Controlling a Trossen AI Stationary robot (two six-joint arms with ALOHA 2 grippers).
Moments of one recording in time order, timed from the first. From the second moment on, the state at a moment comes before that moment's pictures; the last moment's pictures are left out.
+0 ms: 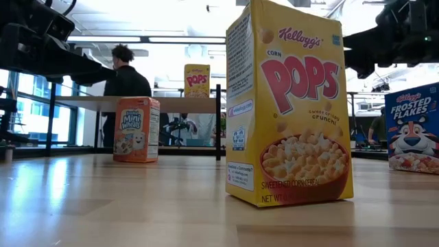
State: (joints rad) left arm -0.09 0.16 0.01 0.02 -0.12 0.11; right arm -0.16 0.15 0.07 0.15 -0.02 0.07
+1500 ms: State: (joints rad) left arm -0.09 0.16 0.01 0.02 -0.12 0.11; right arm -0.16 0.01 0.05 -0.09 0.07 0.12
